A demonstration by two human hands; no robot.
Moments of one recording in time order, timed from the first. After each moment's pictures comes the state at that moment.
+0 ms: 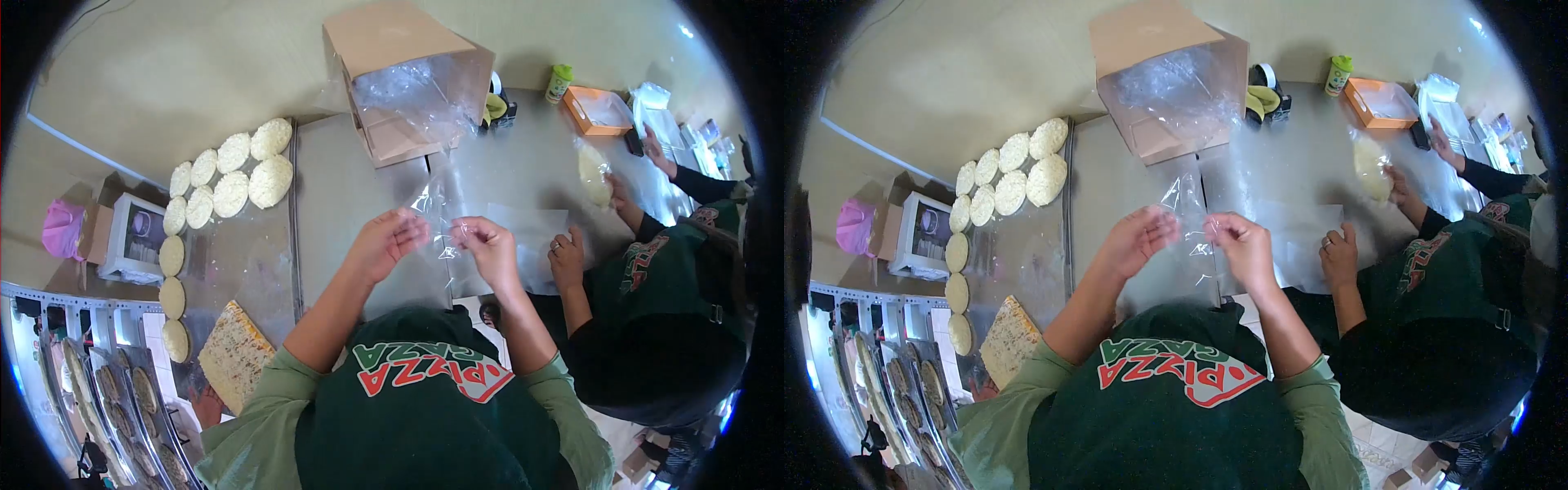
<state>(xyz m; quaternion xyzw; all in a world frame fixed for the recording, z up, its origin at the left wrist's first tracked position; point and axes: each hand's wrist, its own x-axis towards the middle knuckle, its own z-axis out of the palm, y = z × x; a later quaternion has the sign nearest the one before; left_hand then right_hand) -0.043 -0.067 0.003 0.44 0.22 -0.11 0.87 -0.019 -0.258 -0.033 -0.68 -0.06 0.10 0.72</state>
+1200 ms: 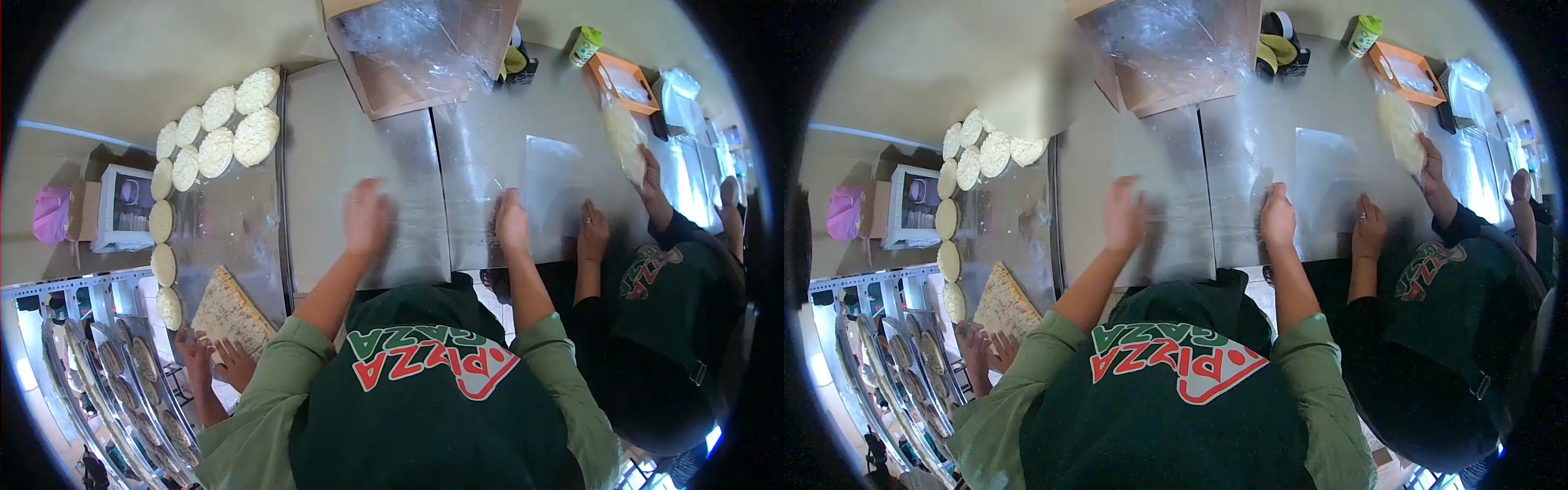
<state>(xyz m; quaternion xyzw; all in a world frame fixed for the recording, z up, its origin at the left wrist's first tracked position) -0.052 -0.043 -0.130 0.96 0.02 0.18 0.22 0.022 -0.314 -0.168 -0.94 0.06 0.04 0.34</state>
